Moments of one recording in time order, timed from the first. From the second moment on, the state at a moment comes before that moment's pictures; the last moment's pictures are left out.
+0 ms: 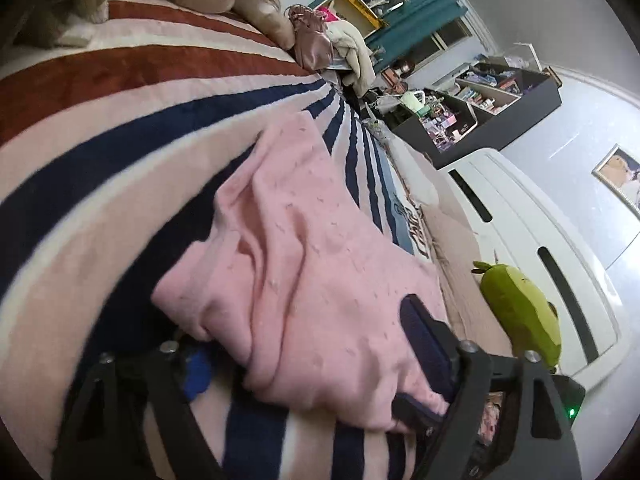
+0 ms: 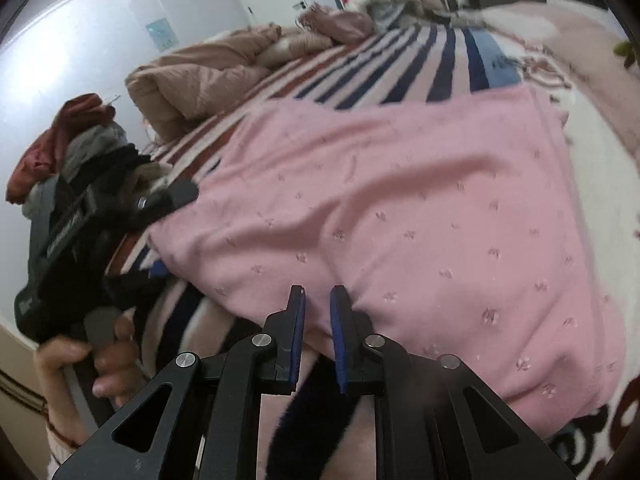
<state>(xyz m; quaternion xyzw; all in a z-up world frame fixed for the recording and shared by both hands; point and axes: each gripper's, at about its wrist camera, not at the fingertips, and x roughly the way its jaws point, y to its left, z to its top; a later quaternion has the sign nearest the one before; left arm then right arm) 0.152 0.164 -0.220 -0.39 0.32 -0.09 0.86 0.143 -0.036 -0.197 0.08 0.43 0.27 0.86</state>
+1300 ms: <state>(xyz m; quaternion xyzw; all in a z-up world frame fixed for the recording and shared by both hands) 0.153 -0.039 -0.147 -0.07 0.39 -0.38 0.83 0.097 -0.249 -0.144 0.22 0.33 0.22 0.89</state>
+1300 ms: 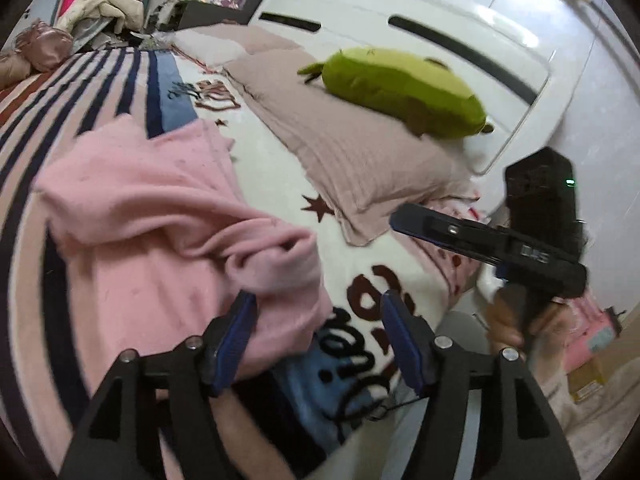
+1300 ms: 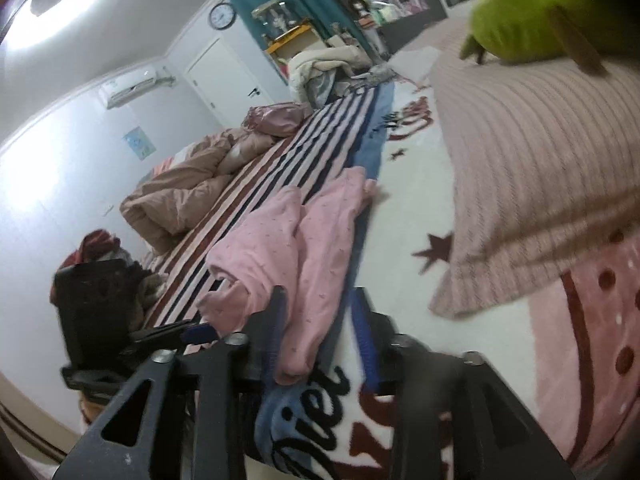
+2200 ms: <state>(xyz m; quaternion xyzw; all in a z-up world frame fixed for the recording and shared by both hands) 0.174 0.106 -0.149 -0.13 0.33 -0.22 0.91 0.181 -0.086 -0.102 -0.07 0.40 0.22 0.89</state>
